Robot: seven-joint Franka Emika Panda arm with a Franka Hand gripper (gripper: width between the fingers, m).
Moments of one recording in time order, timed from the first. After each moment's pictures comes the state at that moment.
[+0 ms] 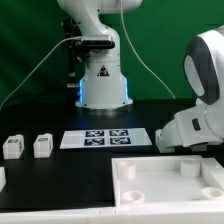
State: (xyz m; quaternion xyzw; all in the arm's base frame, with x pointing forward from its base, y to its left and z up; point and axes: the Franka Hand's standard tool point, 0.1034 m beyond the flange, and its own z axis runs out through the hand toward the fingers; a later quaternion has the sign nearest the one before) arm 0.371 0.196 0.005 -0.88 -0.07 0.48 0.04
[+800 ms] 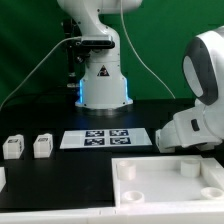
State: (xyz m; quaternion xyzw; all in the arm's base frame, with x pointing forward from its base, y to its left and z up) arm 0.371 0.195 0.004 -0.88 -0.07 0.48 0.04
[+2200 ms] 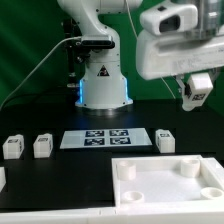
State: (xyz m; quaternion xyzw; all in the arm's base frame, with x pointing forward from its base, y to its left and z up) arm 0.484 0.137 0.149 -0.99 -0.06 0.06 0.05
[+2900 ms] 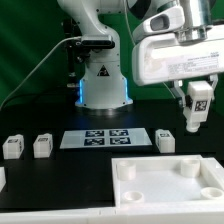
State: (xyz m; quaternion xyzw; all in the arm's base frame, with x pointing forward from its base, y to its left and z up) arm 0.510 0.130 0.127 -0.99 -0.09 -0.13 0.04
